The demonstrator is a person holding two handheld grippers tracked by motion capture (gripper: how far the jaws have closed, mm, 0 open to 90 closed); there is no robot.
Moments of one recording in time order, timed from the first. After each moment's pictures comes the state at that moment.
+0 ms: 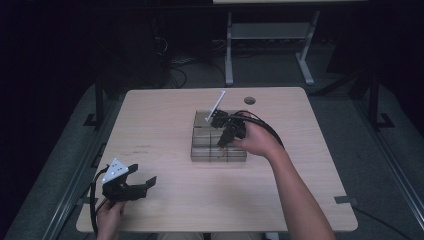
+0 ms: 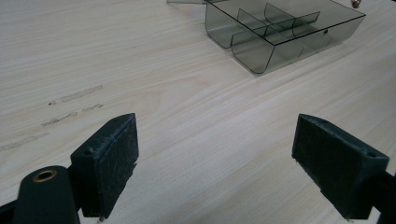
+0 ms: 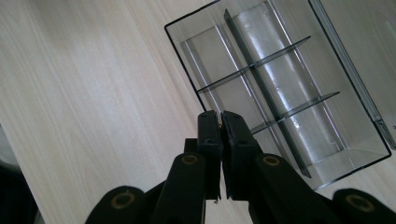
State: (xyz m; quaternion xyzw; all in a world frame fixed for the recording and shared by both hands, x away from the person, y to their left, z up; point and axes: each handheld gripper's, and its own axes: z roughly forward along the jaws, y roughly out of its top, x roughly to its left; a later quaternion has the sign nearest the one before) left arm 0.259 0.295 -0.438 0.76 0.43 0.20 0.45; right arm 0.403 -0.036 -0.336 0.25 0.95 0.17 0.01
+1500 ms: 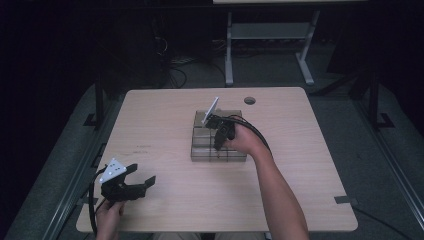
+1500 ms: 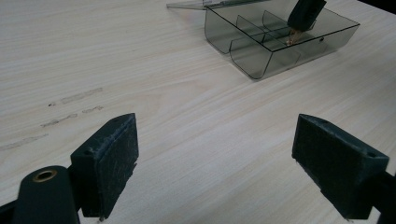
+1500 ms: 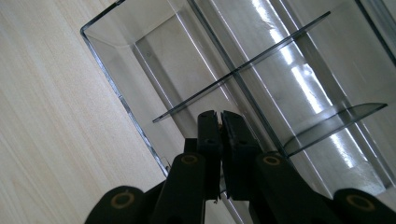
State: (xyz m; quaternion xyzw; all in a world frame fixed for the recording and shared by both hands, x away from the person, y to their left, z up) left arm 0.258 0.298 -0.437 0.75 0.43 0.20 0.46; right arm 0.449 -0.016 -0.402 0.30 0.94 0.13 -0.04
